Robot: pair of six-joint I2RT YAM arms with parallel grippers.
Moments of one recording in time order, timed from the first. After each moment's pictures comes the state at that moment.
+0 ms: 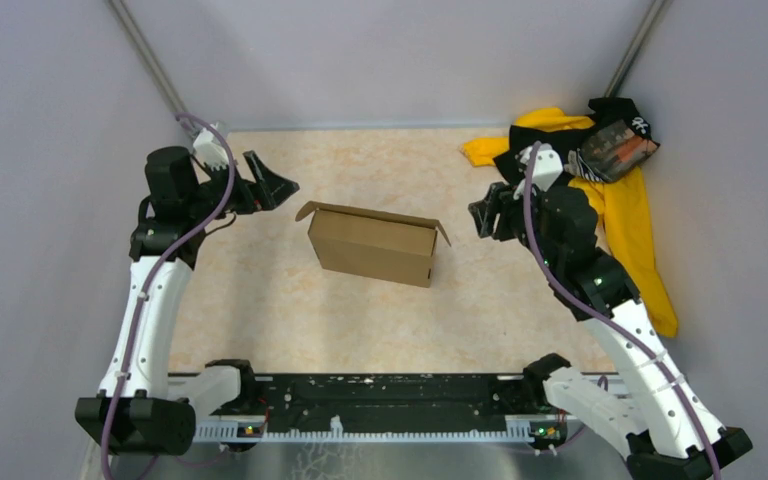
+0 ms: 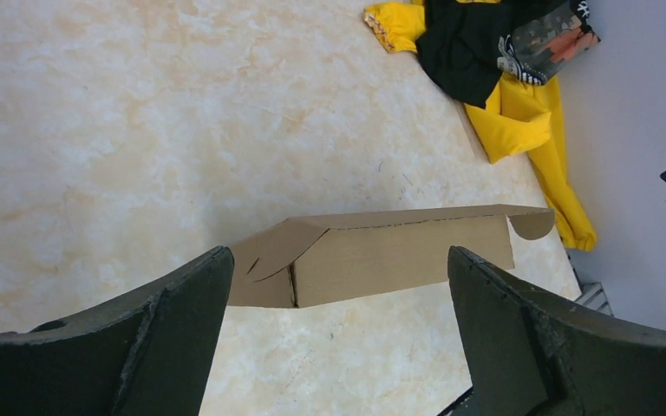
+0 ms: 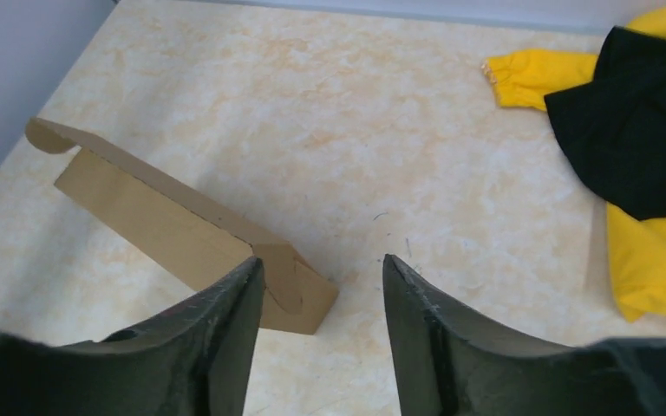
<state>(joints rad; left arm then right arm) -0.02 1.08 1.18 -0.46 0.56 -0.37 0.46 0.83 1.05 -0.49 0.05 0.20</state>
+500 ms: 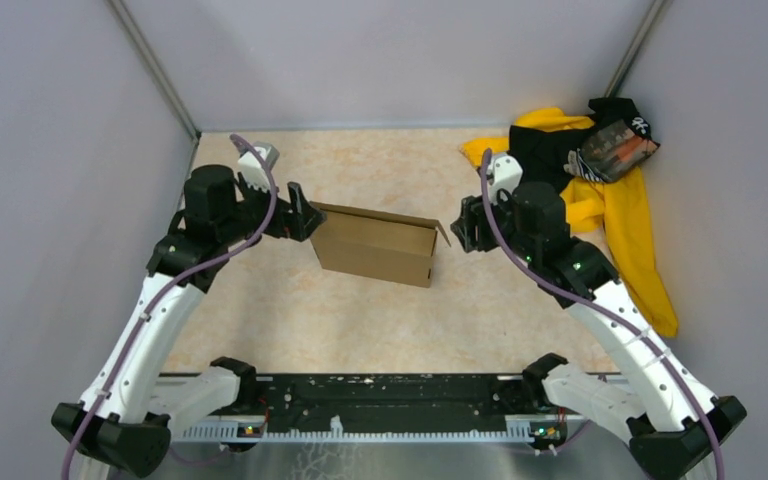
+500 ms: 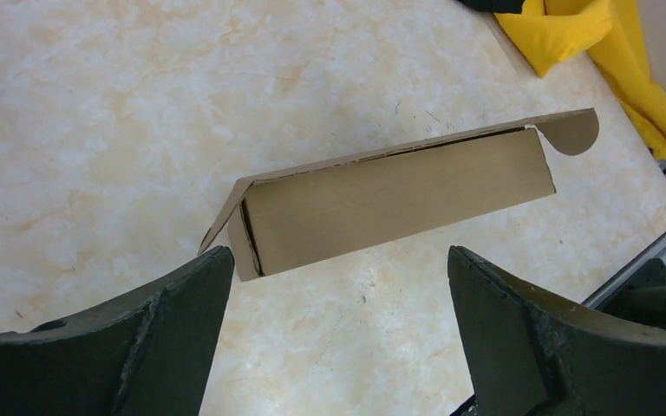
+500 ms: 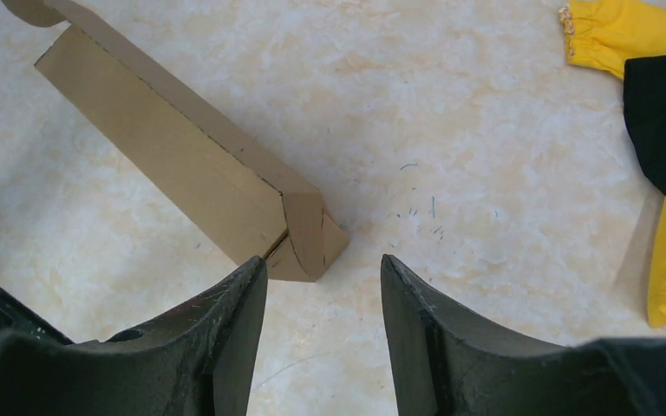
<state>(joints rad) -0.29 1.01 1.13 -0.53 0.32 -0.20 0.53 0.93 1.07 -0.57 -0.03 0.11</state>
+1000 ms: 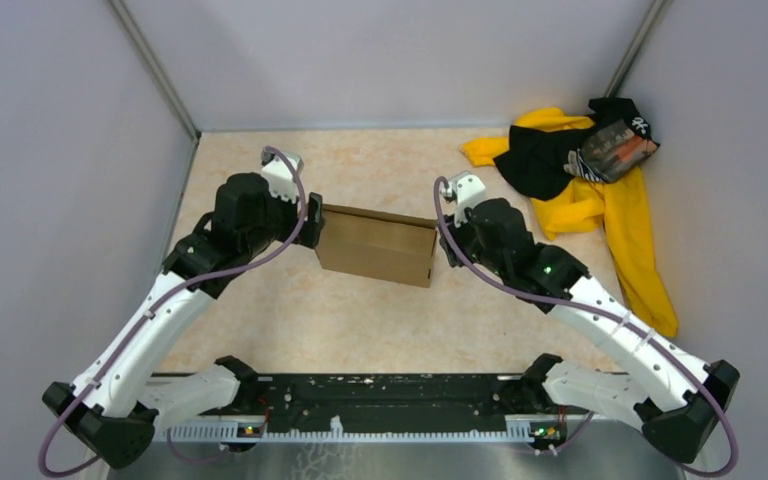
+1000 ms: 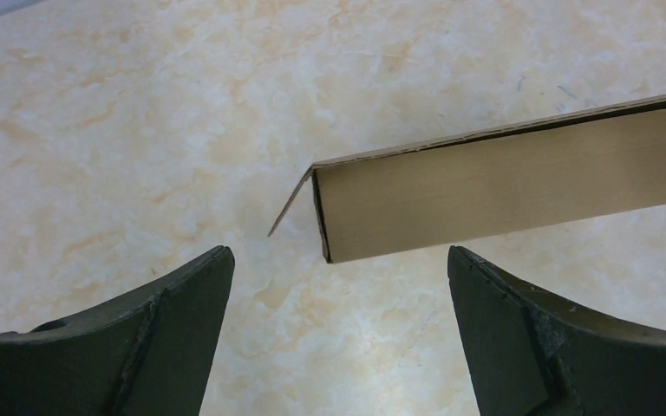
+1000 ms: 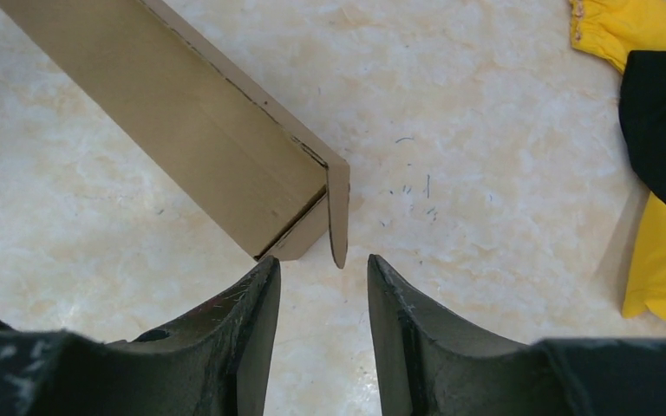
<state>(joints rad) -0.55 1.01 1.14 -0.59 -0.13 -0.08 0.76 0.96 1.01 -0.56 0.19 0.06</state>
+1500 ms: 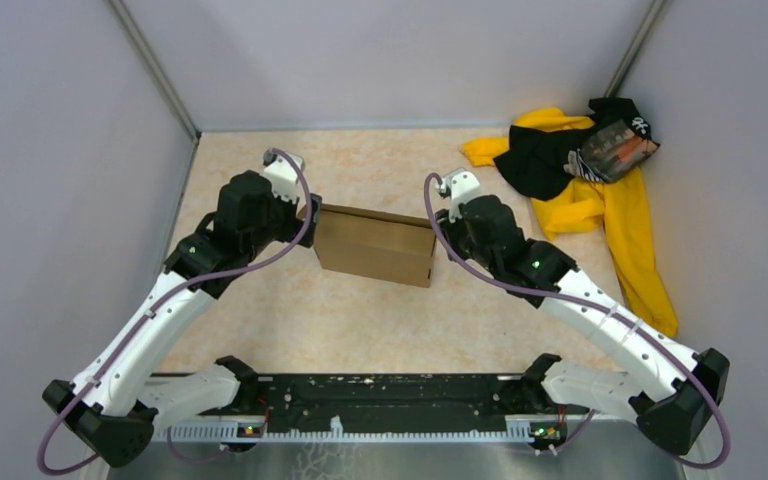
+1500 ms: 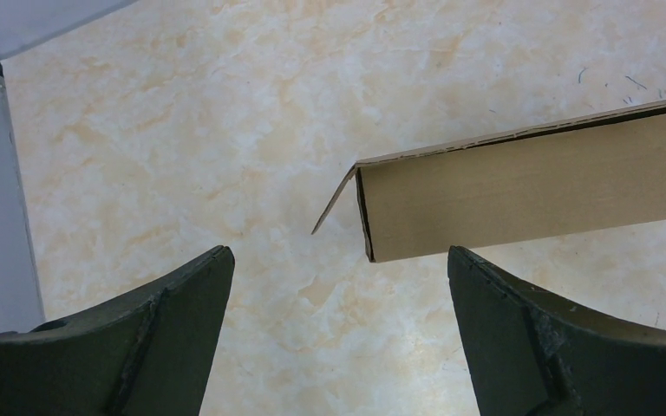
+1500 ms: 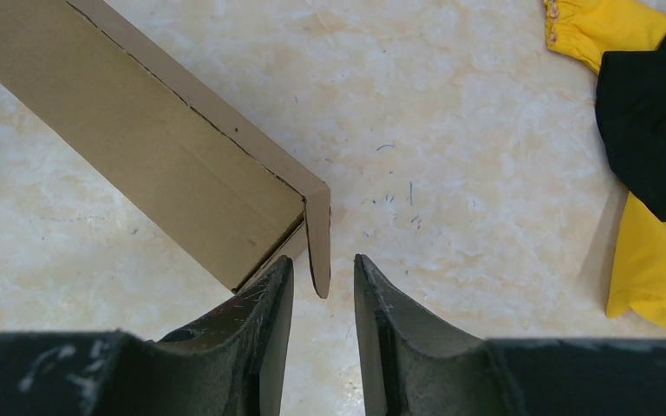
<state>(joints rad) -0.58 1.03 1.15 -0.60 -0.28 0.01 0.76 1.03 1.01 -0.51 0.26 0.05</state>
